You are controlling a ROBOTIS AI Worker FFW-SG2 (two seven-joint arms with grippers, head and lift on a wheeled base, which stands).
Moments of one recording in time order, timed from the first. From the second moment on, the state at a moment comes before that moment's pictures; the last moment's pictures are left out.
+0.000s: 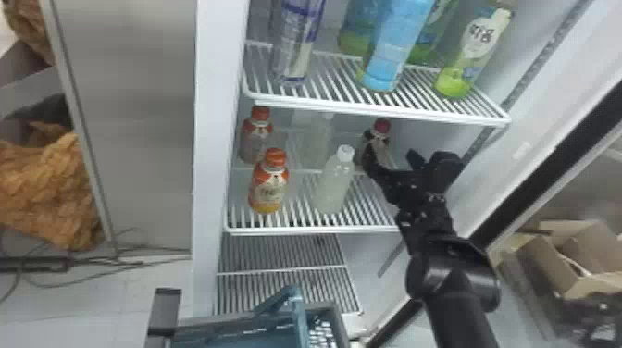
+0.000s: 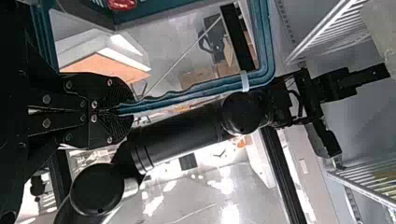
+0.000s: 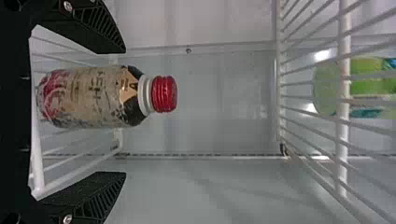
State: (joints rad) left arm 0.19 0.26 -0.36 -1.97 1.23 1.16 -0.35; right arm -0.17 -0.19 -0.25 -1.30 -0.16 -0.05 0.19
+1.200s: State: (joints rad) left arm 0.18 0.26 -0.36 -1.97 1.23 1.16 -0.35; right arm -0.29 -0.21 -0.19 -1.18 -0.11 0.03 0.18
